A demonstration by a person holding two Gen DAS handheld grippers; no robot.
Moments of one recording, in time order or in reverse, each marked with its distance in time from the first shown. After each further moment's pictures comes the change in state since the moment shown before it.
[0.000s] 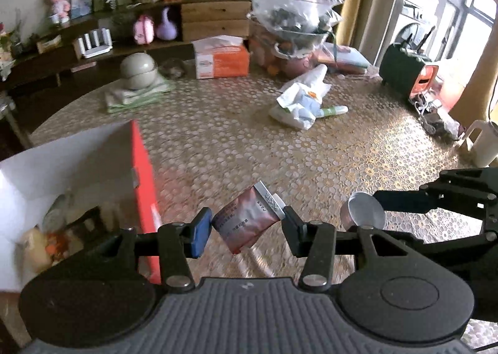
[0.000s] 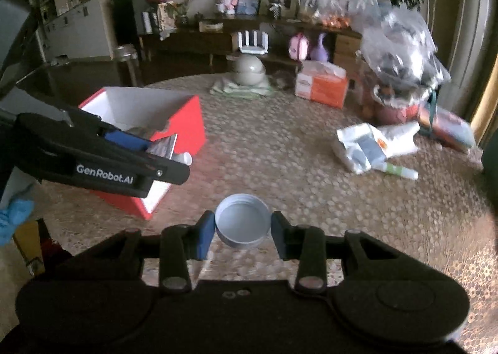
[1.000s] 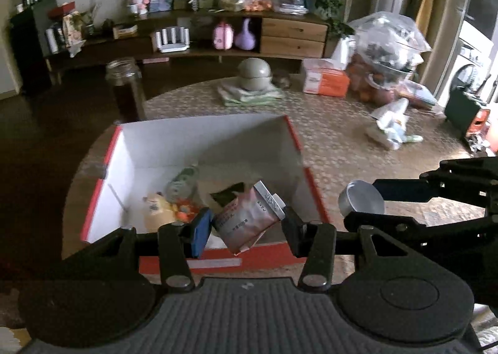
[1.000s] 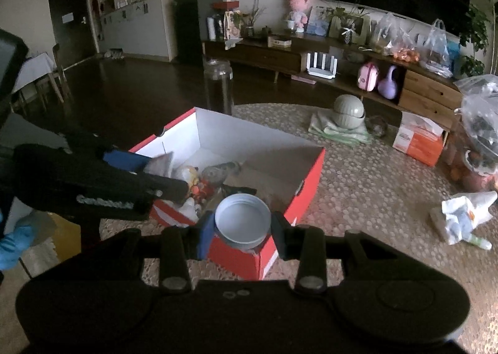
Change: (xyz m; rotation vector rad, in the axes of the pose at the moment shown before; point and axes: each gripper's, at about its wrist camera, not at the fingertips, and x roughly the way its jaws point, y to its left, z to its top) left arm -0.071 0.142 -0.043 -0.159 -0.061 0.181; right arm 0.041 0.132 0.065 -0.131 -0.038 0.167
